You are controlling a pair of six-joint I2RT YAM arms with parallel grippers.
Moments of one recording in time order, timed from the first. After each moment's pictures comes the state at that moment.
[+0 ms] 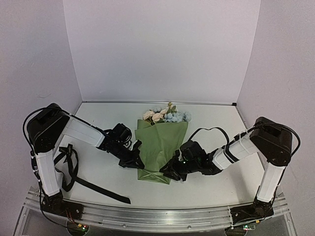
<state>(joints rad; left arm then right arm) -0.72 1.91 0.97 -0.10 0.61 -0.67 0.93 1.86 0.75 0.38 -0.29 1.34</state>
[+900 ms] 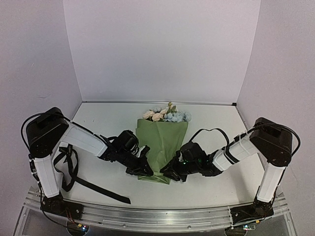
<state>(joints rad) -0.88 1.87 0.91 0.06 0.60 -0.82 0.94 1.86 0.74 0.40 -0.26 1.37</state>
